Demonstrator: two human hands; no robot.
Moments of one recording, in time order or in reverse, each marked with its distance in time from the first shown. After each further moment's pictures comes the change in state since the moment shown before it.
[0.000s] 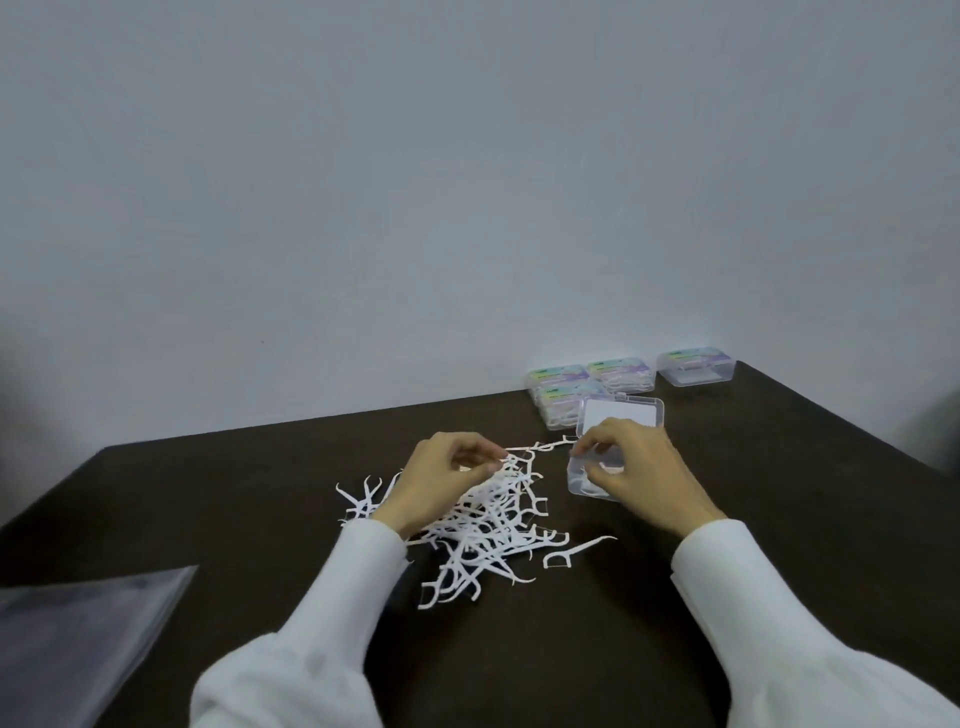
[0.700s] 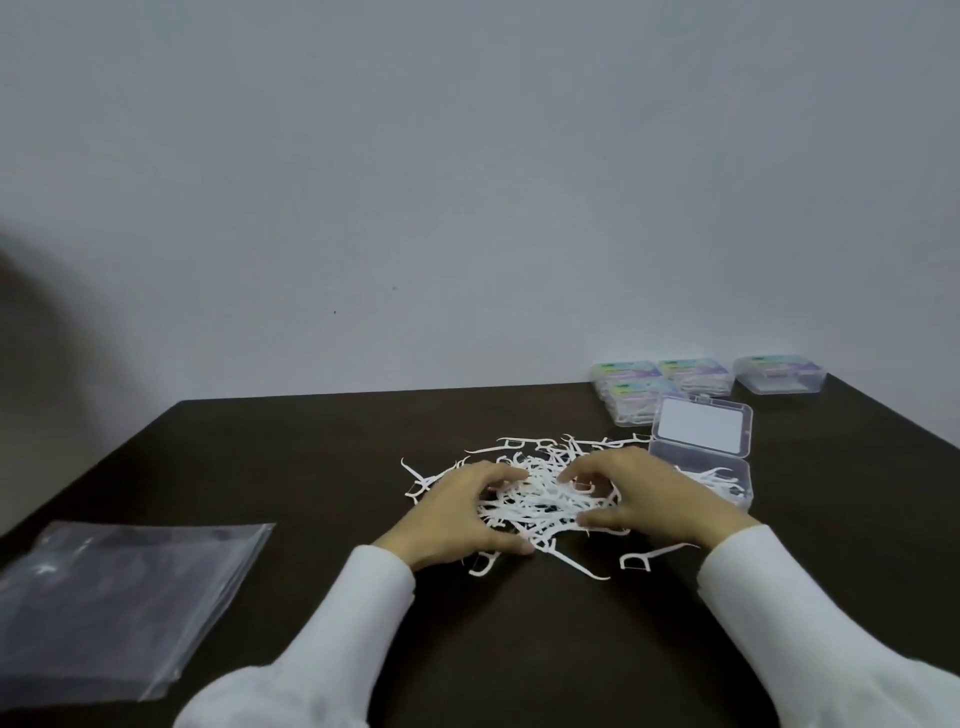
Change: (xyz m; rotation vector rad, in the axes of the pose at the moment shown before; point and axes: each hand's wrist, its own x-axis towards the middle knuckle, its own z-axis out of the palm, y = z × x) left_hand -0.053 -0.034 -0.026 0.199 -0.106 -0.062; right_hand 0.022 -0.044 0.036 -0.243 -0.444 -0.254
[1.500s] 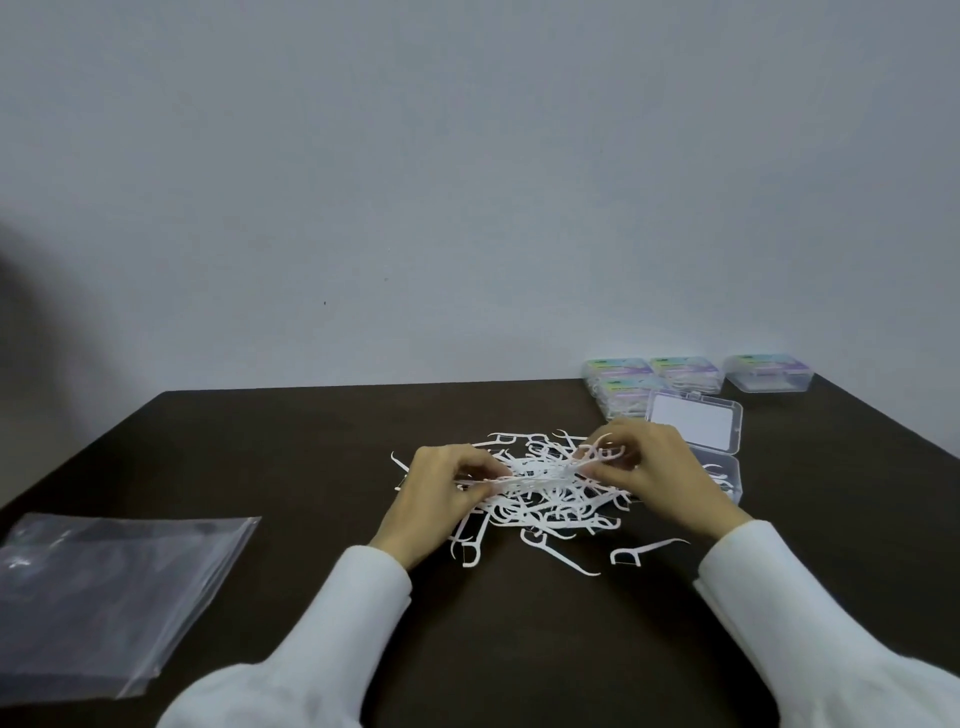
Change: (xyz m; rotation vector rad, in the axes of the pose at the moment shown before) left_hand 0.001 0.000 0.002 -0.141 0.349 0.100; right_hand -0.006 0.009 0.002 0.329 0.401 0.056
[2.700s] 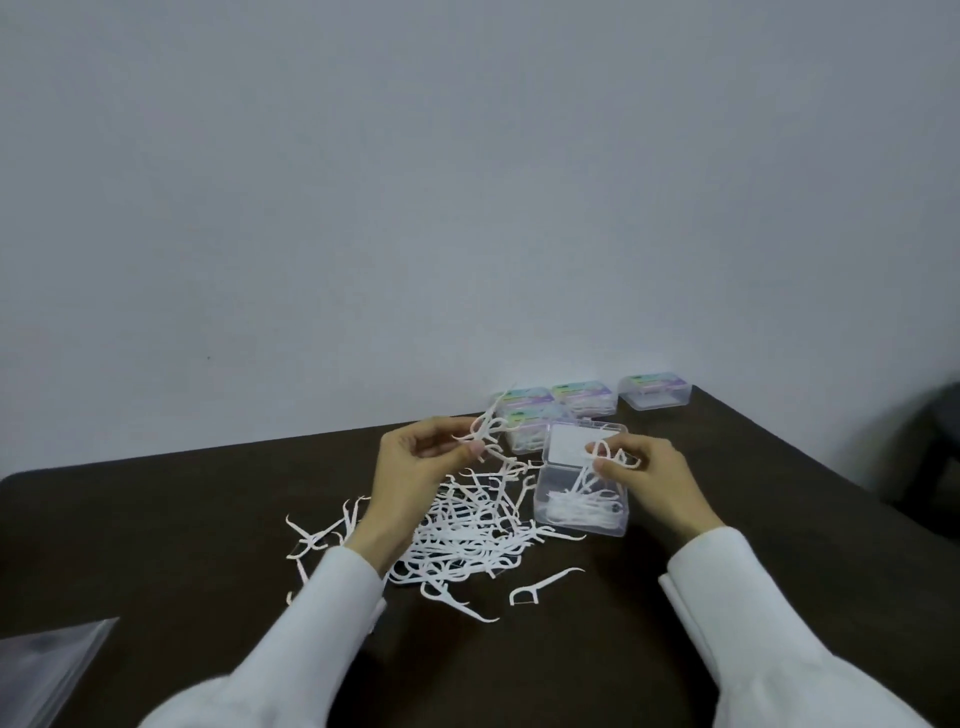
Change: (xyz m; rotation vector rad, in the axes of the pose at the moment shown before) left_hand 0.054 0.069 0.035 -0.731 0.079 -0.153; right_hand -0.023 0.065 -0.053 0.401 0.269 0.486
